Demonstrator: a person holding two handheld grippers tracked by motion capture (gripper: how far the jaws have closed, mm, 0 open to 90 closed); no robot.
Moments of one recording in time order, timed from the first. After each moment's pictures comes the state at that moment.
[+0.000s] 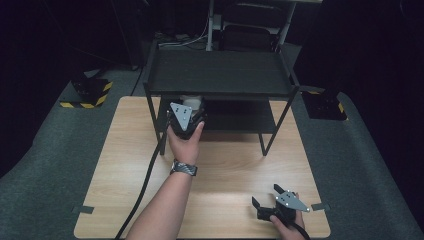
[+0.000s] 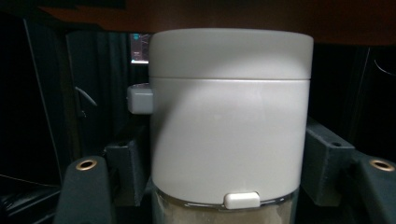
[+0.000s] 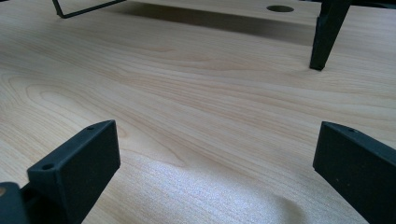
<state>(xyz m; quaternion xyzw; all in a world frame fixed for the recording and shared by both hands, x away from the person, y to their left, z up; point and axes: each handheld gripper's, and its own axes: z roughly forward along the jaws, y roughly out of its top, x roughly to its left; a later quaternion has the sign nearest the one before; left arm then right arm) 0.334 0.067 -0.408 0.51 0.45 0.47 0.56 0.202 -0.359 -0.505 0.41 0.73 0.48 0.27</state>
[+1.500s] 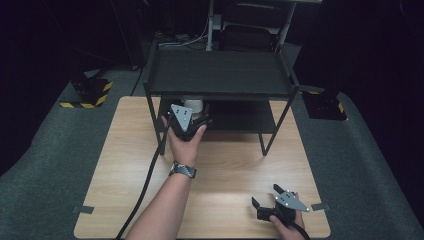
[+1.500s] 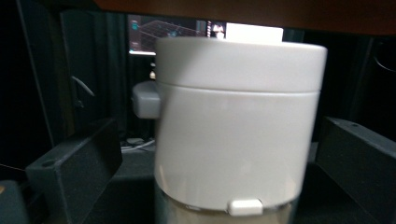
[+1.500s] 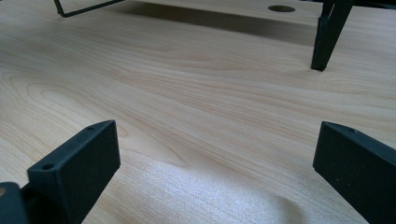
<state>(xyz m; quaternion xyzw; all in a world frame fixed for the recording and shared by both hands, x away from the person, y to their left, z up) 0.332 0.070 -0.409 0.52 0.46 0.45 0.56 0.202 -0.358 -0.505 0.40 0.73 0.48 0.27</state>
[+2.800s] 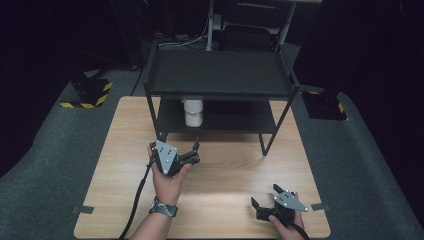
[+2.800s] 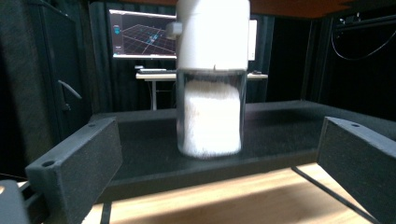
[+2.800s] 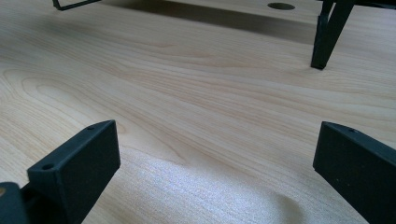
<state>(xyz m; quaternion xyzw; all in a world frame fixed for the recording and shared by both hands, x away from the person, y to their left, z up) 0.235 0.120 -0.460 0.54 0.42 0.44 0.58 0.202 -0.354 -0.504 0.40 0.73 0.47 0.28</state>
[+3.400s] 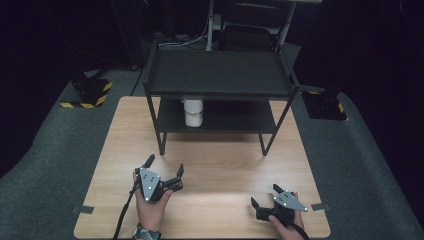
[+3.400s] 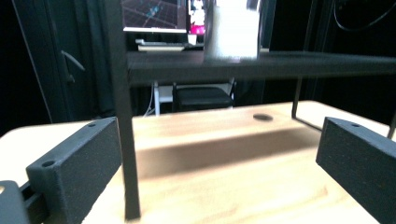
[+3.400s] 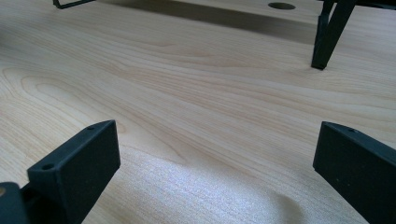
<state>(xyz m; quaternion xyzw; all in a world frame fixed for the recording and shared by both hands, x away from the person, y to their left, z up) 0.182 0.164 -0.503 0.57 0.45 0.41 0.56 0.202 -0.353 -0.503 0.40 0.74 0.47 0.28</state>
